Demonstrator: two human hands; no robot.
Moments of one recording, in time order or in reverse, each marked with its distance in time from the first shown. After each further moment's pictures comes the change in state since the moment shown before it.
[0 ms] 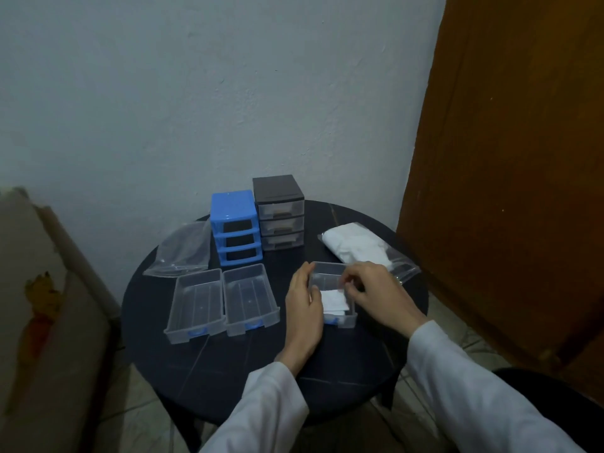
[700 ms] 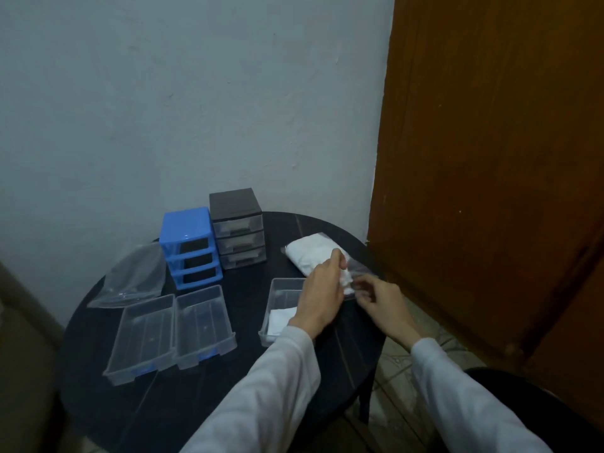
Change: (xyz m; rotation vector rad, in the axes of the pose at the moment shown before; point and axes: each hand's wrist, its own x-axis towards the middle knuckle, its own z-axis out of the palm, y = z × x) left_hand 0.045 0.047 0.078 0.522 -0.407 0.311; right_hand -0.016 0.081 -0.007 0.223 0.131 0.306
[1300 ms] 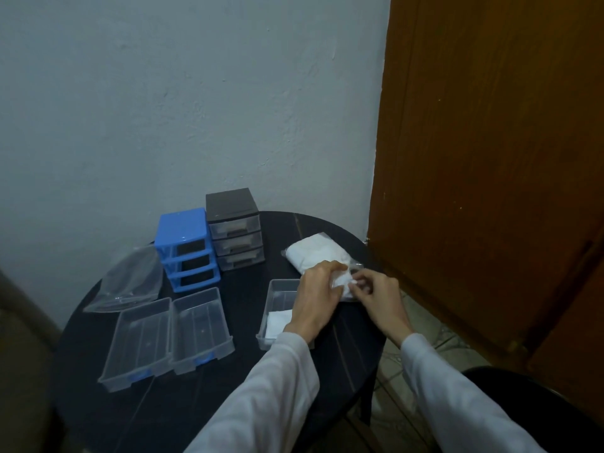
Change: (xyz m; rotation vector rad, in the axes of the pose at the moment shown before) left_hand 0.003 -0.015 0.010 -0.134 0.084 -0.074; right_hand 0.009 -0.003 0.008 0.034 0.137 0.052
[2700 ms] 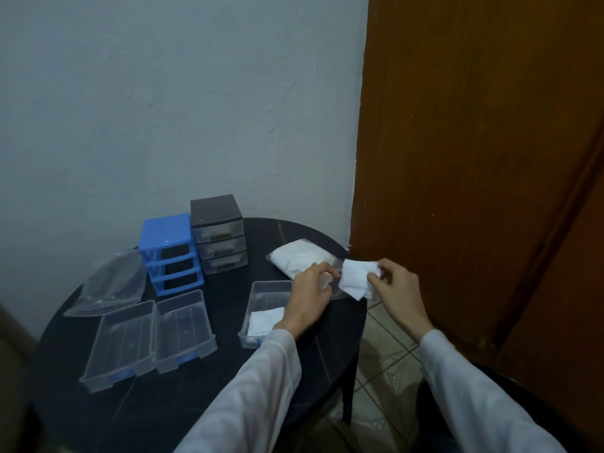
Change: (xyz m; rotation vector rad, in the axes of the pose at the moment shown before) left_hand -0.004 0.014 0.009 -0.156 -0.053 0.022; right_hand -0.018 0.001 -0.062 0.071 0.135 0.065
